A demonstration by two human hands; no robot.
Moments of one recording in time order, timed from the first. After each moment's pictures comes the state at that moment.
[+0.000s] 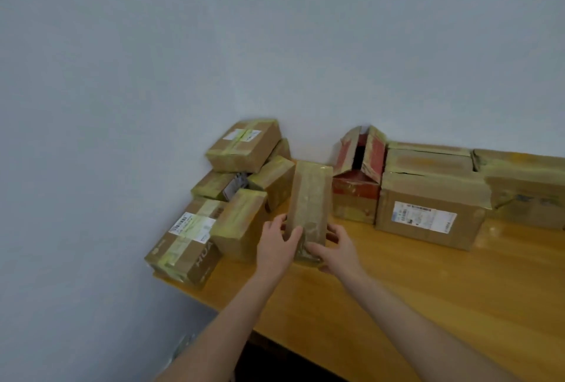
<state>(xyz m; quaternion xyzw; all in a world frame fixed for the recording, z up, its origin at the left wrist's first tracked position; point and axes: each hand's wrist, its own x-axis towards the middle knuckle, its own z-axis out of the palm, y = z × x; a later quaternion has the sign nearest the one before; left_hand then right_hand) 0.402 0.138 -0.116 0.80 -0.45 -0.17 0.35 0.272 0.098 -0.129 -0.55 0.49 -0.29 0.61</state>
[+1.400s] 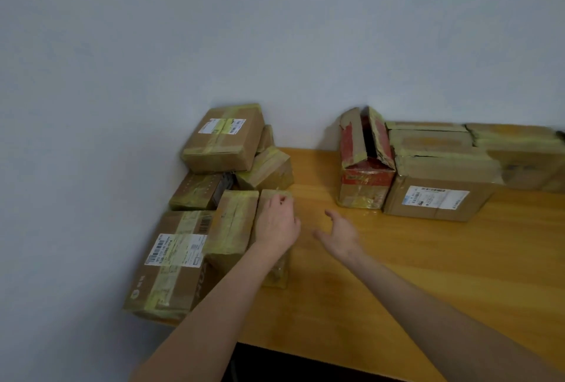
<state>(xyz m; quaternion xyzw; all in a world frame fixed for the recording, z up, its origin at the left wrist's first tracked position) 0.544 0.062 -0.125 0.74 -0.65 -0.09 0.12 0.404 0.050 -0.150 -0.63 0.66 -0.13 0.39</state>
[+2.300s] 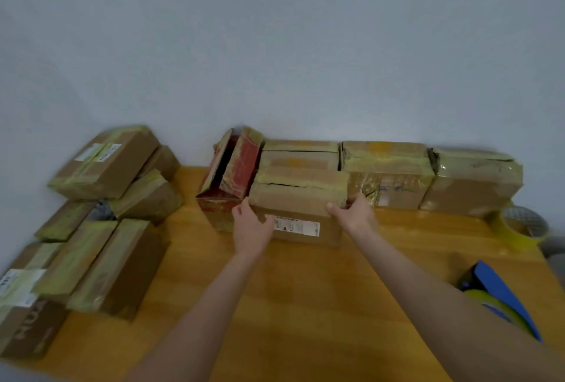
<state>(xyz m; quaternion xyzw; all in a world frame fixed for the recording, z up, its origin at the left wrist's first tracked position) 0.221 -0.045 -0.127 0.82 -0.44 -0.24 0.29 0.035 -0.110 -0.145 -0.50 0.74 -0.22 0.40</state>
